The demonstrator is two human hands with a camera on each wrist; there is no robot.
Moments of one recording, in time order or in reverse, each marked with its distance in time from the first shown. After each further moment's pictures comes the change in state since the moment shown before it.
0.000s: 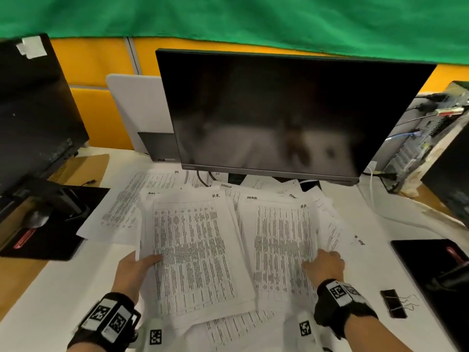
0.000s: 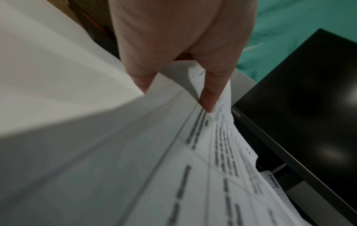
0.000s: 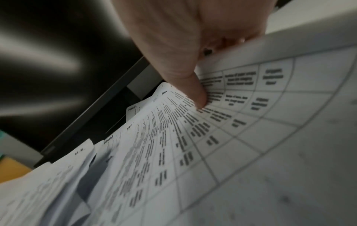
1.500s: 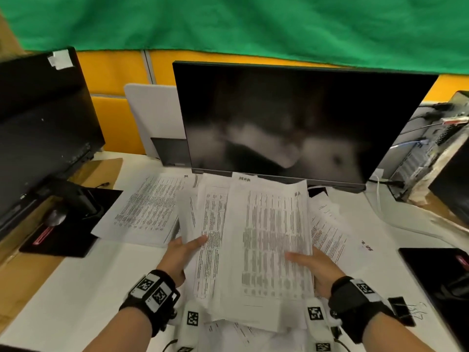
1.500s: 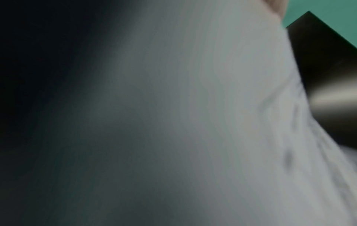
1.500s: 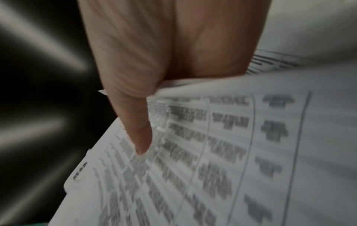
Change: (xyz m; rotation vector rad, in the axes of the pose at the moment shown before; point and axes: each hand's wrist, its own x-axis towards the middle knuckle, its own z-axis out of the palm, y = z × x) left_hand -0.023 0.035 0.058 -0.154 -0.344 -0.050; right_hand -0.031 -0.016 -0.028 1.050 -0.614 -0.209
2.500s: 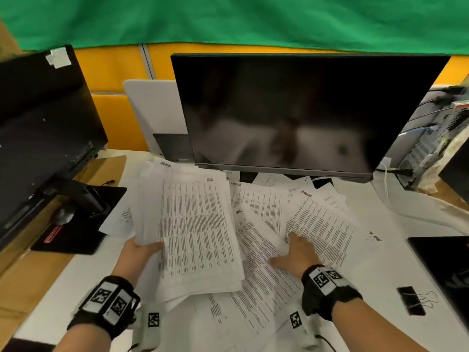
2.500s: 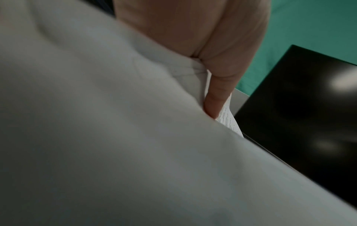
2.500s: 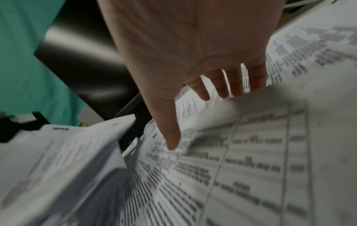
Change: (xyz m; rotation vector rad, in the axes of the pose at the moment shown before) left_hand -0.014 0.014 -0.084 0.250 0.297 0.138; right_hand 0.031 0.017 0.043 -1.129 0.261 -0.035
